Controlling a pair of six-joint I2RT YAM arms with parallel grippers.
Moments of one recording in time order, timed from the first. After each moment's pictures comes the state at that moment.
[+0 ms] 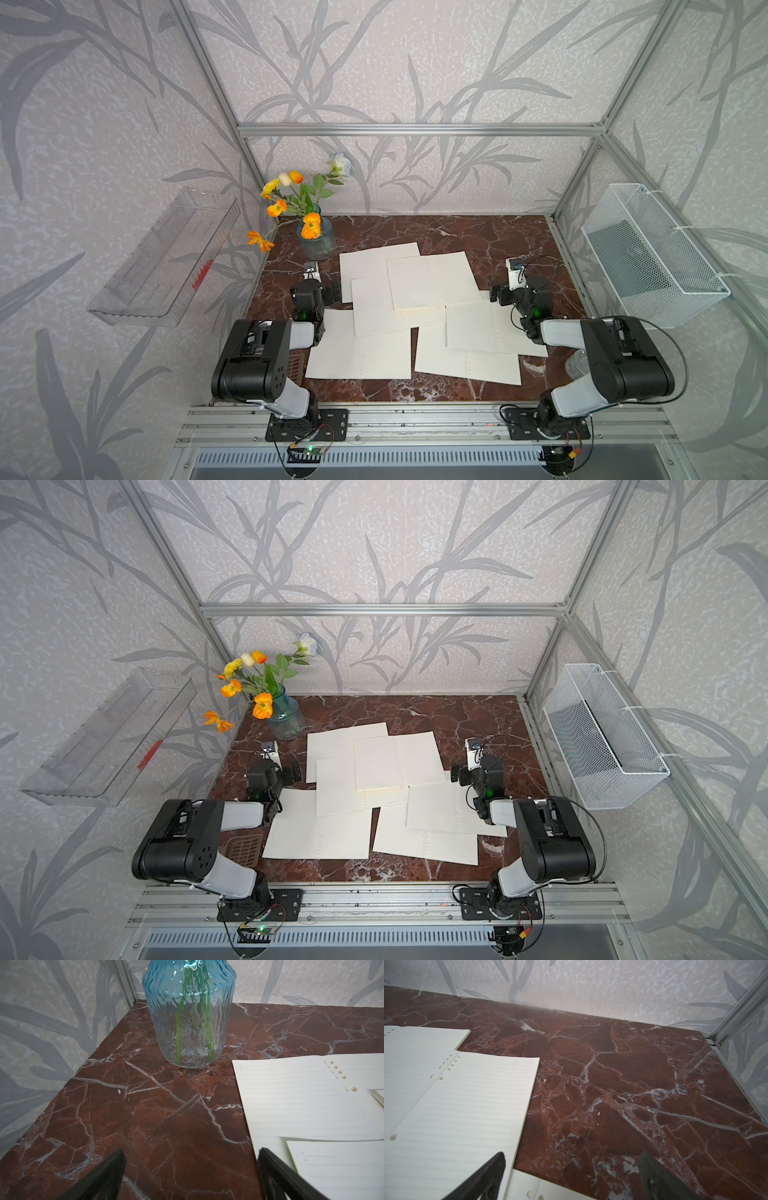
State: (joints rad) left arm 0.01 1.53 0.40 0.70 -0.19 -0.04; right arm 0.07 1.53 0.42 0.70 -0.09 -0.08
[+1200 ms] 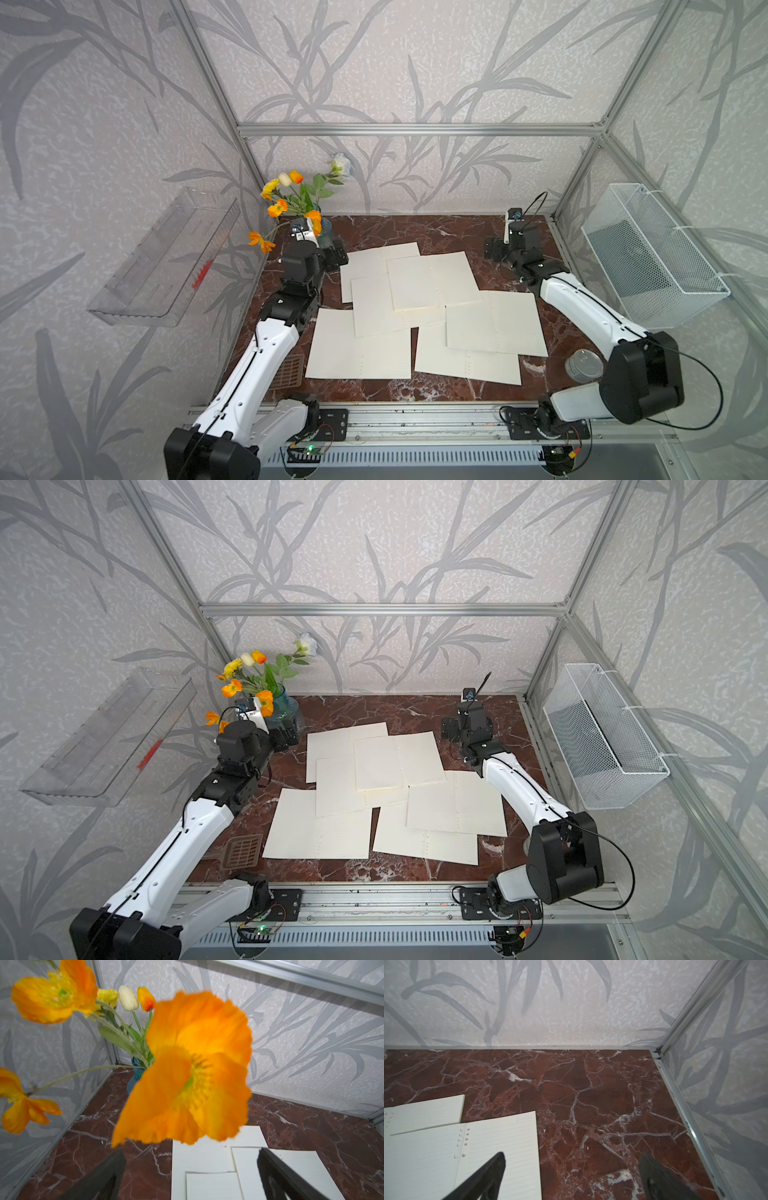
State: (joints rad) left arm -0.19 1.03 0.92 -0.20 -0.24 -0.30; right arm 0.26 1.45 1.12 -0.24 0.34 0.17
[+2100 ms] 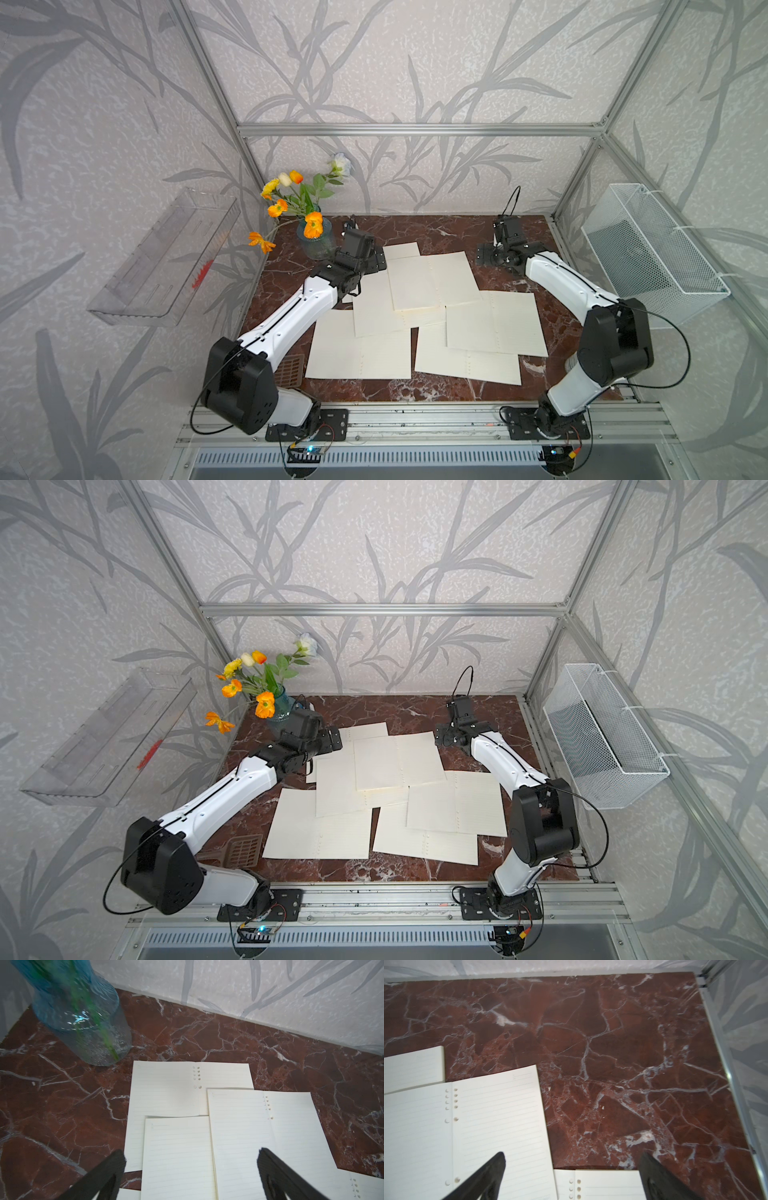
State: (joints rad) left arm -0.43 1.47 1.19 -0.48 -0.28 -0.52; right arm 0.26 1.67 1.29 -0.52 0.18 0.27
